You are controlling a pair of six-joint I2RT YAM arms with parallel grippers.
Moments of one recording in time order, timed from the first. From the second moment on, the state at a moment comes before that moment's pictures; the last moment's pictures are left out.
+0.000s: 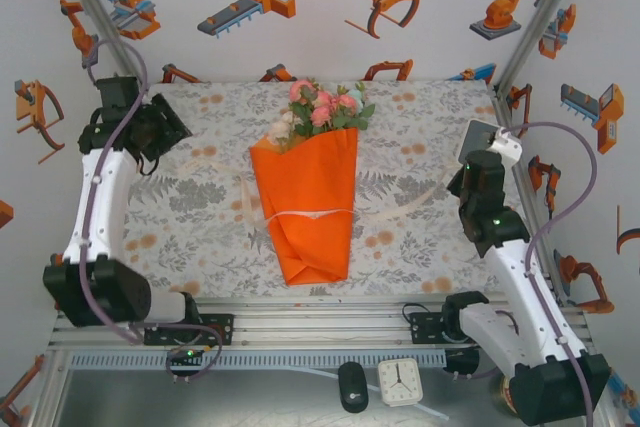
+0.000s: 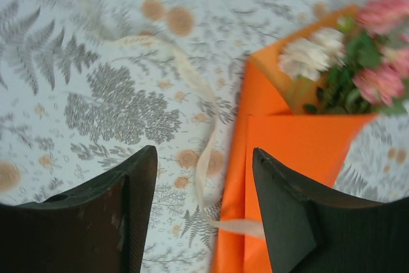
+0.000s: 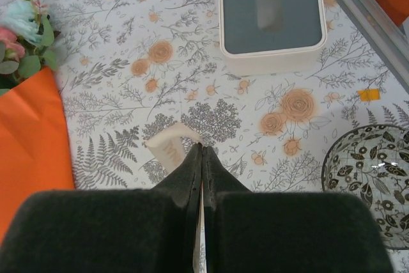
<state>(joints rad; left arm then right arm) 0.07 1.43 1.41 -0.79 0.03 -0.55 0.17 0.85 0.77 -0.39 0.39 0.45</state>
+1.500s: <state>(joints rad) 0.31 0.87 1.13 -0.91 -0.17 -0.86 0.13 0.55 0.93 -0.54 1.07 0.22</state>
